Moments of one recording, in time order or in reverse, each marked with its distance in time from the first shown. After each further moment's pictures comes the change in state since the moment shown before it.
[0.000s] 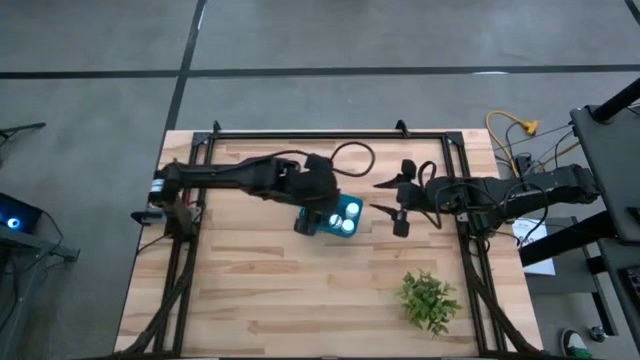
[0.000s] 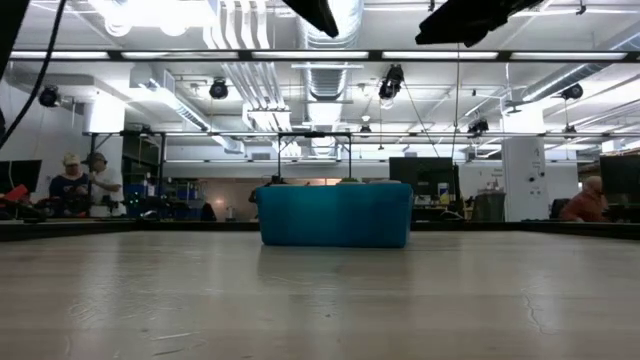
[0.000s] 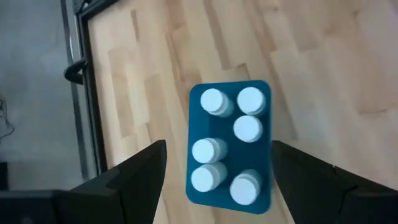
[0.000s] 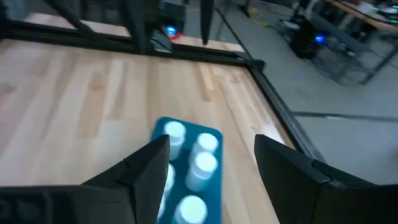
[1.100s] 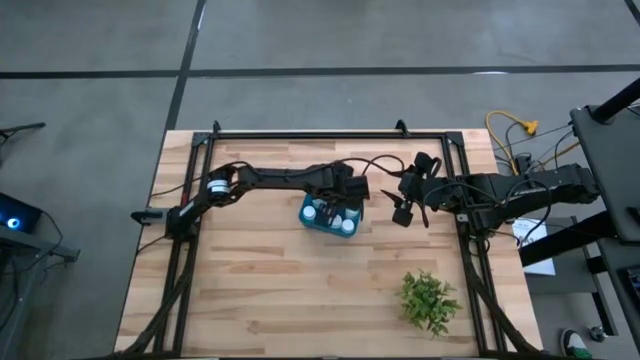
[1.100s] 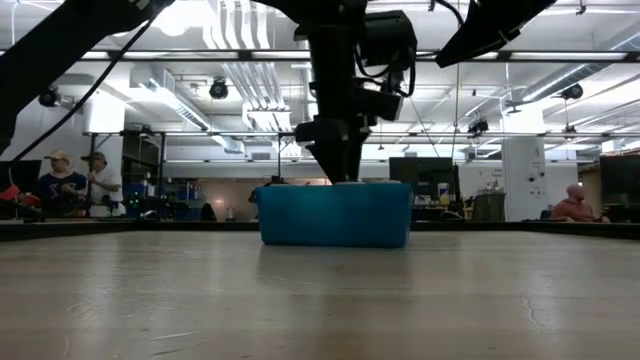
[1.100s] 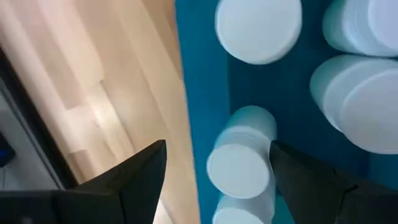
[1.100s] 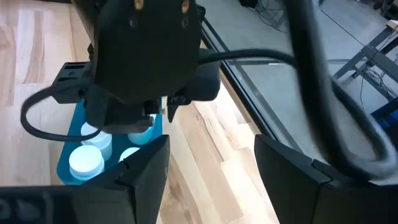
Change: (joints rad) left arm 0.152 0.442 0.080 -0.008 -0.058 0.158; right arm 0.000 0.003 0.079 -0.300 0.247 0.134
